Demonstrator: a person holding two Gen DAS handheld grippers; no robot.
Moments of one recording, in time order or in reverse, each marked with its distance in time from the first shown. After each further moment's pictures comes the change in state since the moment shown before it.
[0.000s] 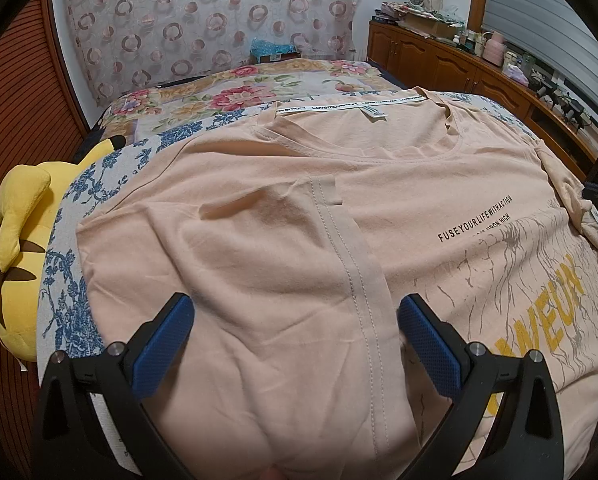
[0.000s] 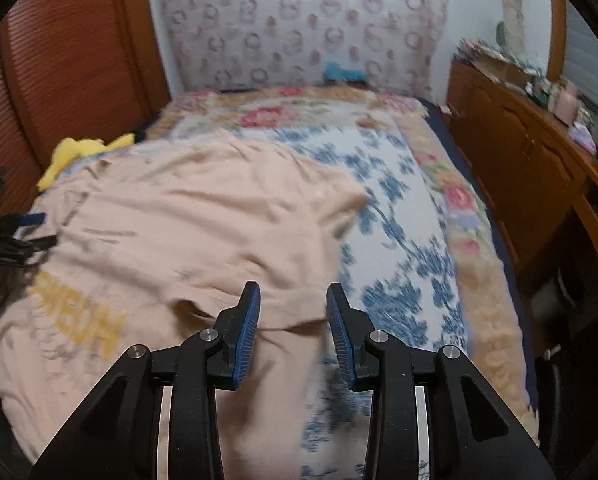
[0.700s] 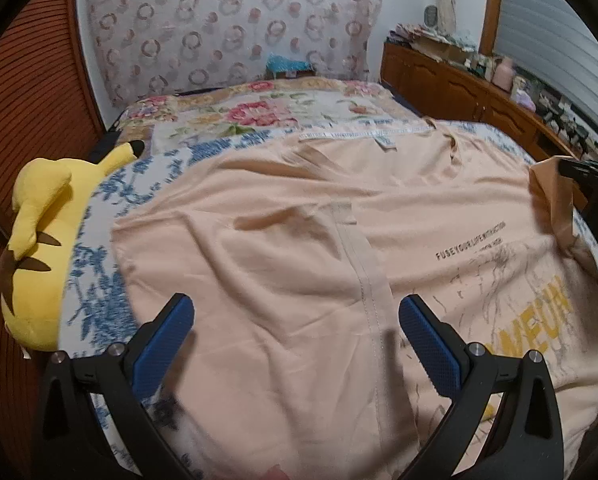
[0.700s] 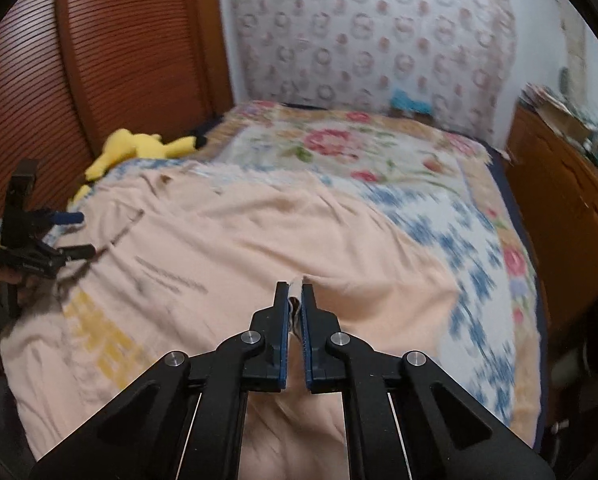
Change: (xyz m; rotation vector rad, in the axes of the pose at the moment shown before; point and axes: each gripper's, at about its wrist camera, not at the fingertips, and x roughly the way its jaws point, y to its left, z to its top) left arm -0.031 0.016 -0.003 -0.068 -0.071 0.017; right arm 0.009 0.078 0.069 -0.211 -0.094 0.208
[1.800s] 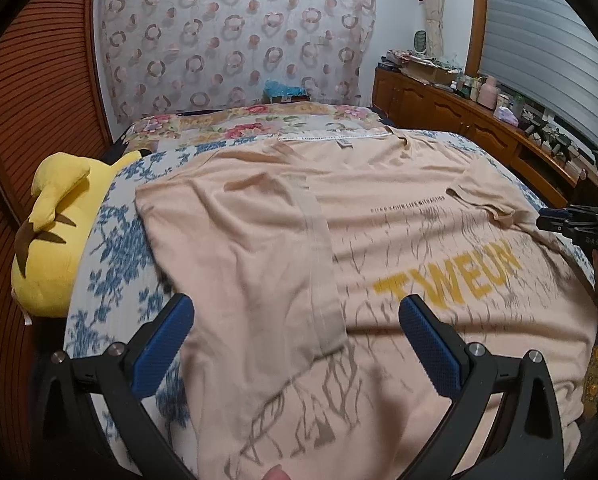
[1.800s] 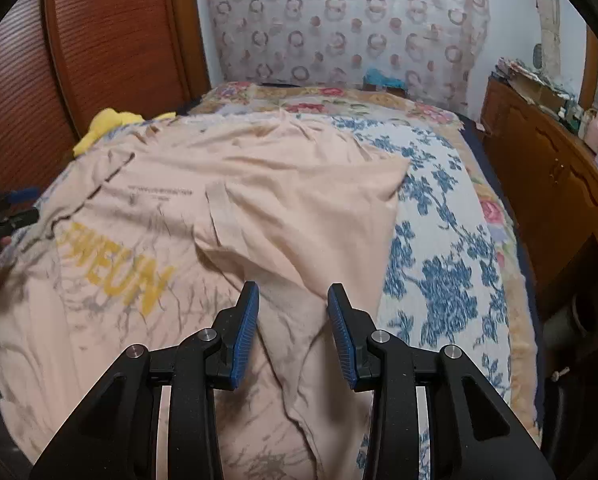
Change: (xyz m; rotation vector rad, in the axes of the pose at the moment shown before) left arm -0.064 -0.032 -0.064 -0.011 -0.104 -0.010; right arm -0.038 -0.009 -0.099 0.069 0.070 -0.121
